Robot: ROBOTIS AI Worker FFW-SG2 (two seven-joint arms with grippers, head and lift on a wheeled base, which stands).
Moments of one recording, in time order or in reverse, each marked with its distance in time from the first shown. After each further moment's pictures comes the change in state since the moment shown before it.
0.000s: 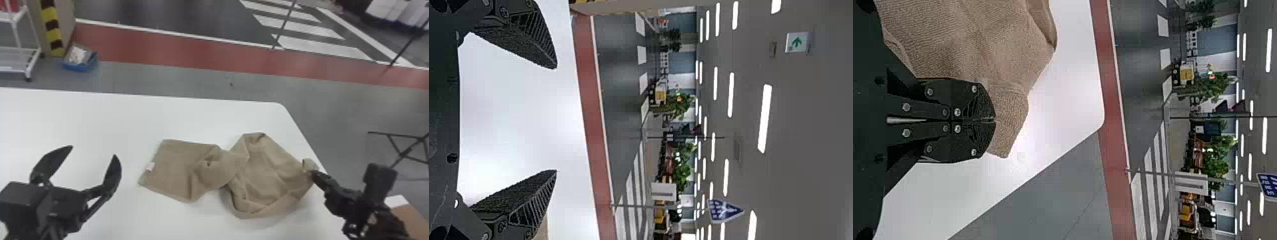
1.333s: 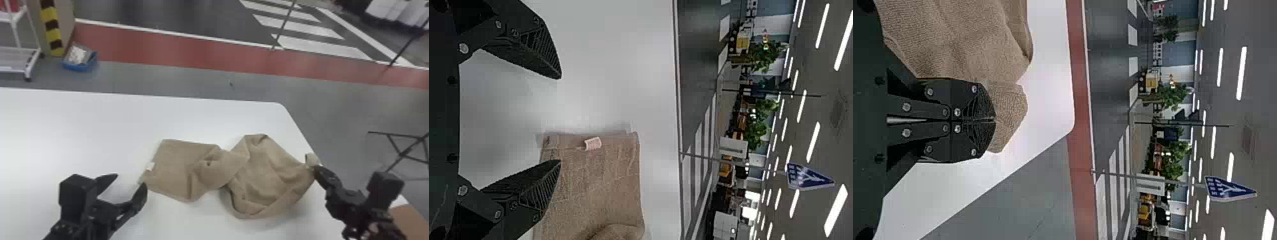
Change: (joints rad) left arm -0.155 -0.020 -0.101 0.178 0.155 0.249 -0.126; right arm 0.063 0.046 0.010 0.012 0.001 -0.243 0.012
